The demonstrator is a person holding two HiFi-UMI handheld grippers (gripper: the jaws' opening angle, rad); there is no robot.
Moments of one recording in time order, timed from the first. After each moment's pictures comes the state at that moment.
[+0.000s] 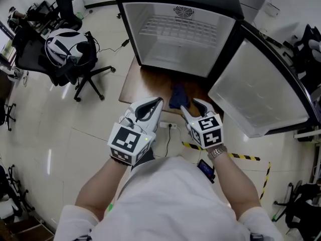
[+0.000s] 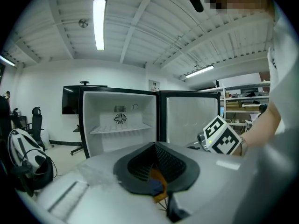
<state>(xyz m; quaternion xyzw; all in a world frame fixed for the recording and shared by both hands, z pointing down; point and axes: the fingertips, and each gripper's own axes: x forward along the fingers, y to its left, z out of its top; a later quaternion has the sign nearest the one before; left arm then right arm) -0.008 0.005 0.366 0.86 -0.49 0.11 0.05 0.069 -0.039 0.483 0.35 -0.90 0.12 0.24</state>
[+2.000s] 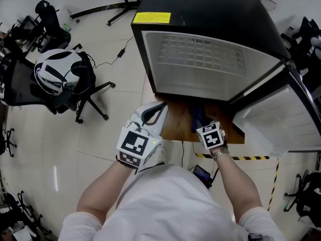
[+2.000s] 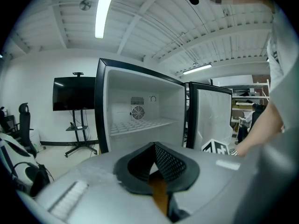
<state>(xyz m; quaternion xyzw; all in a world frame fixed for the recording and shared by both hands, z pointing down) -0.138 -0.146 0.396 0.89 -0.44 0.14 0.07 0.011 -0.158 0.626 0.41 -0.80 0.18 0.41</state>
